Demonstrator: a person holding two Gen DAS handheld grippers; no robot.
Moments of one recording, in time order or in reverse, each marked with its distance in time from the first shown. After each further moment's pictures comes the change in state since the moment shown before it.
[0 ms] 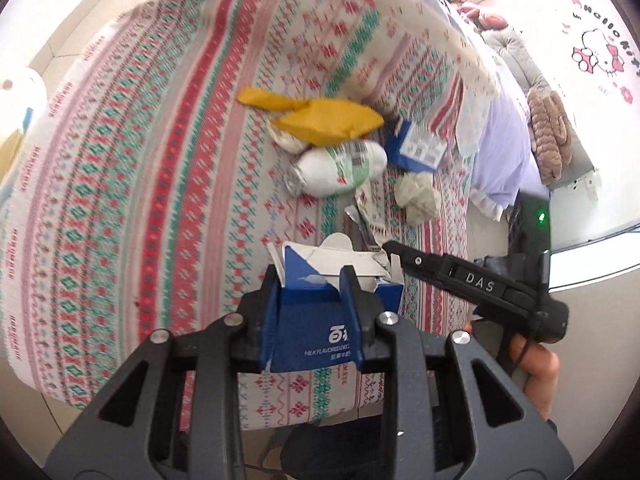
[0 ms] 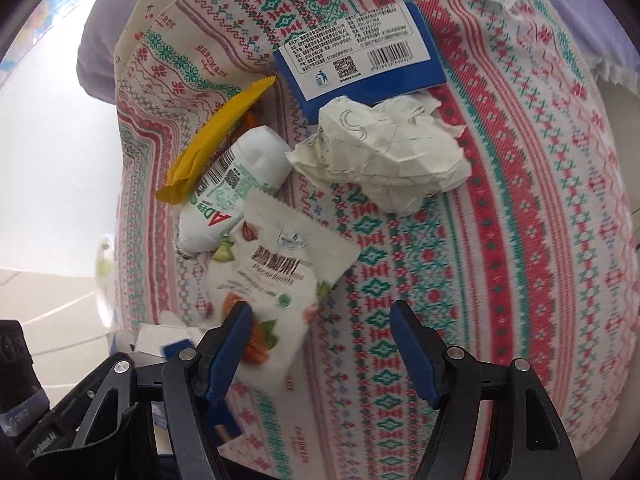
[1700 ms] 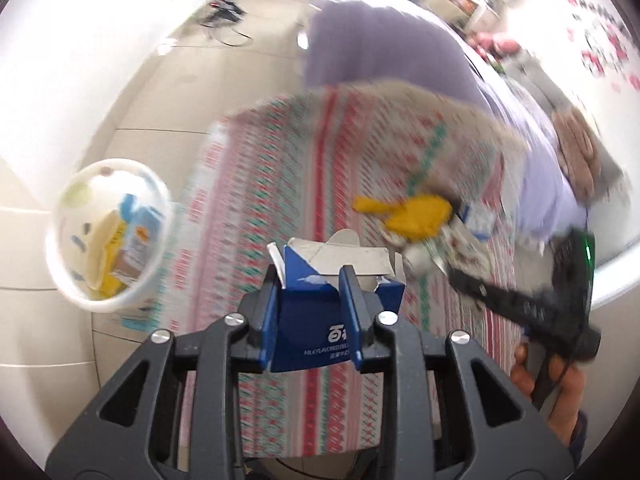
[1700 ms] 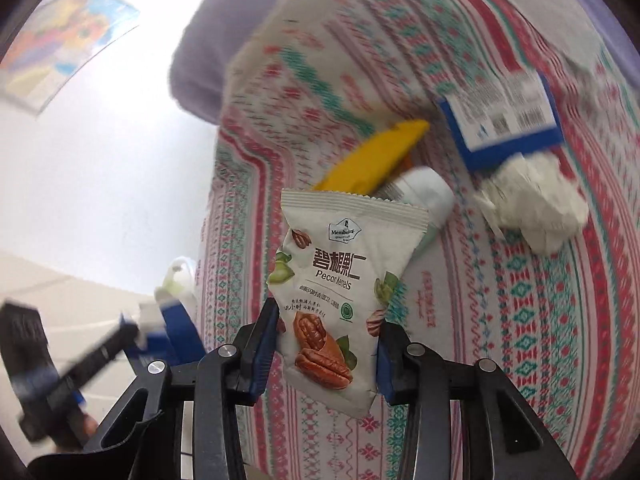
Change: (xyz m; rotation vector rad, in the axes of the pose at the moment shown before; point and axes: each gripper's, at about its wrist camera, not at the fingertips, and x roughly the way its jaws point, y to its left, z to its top) left arm -0.091 0.071 0.041 0.053 -0.225 0.183; right arm 0.017 0.124 0.006 -0.098 -0.174 0.200
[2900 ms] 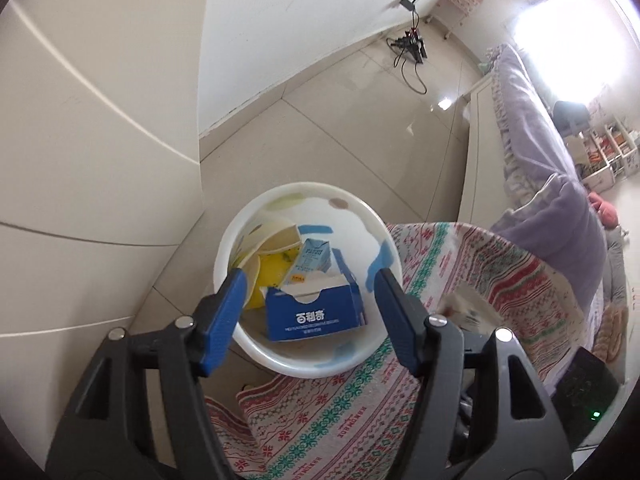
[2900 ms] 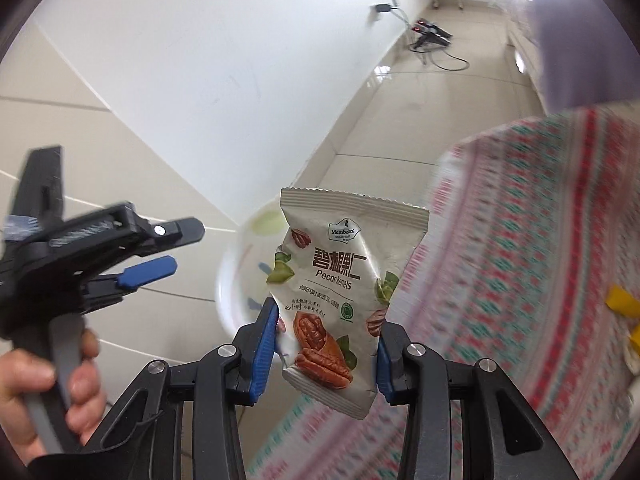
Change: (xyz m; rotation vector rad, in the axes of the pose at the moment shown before) left arm -0.018 0.208 0.025 -0.563 -0.083 0.185; right arm 0.144 0.246 -0.049 -0.574 0.131 0.067
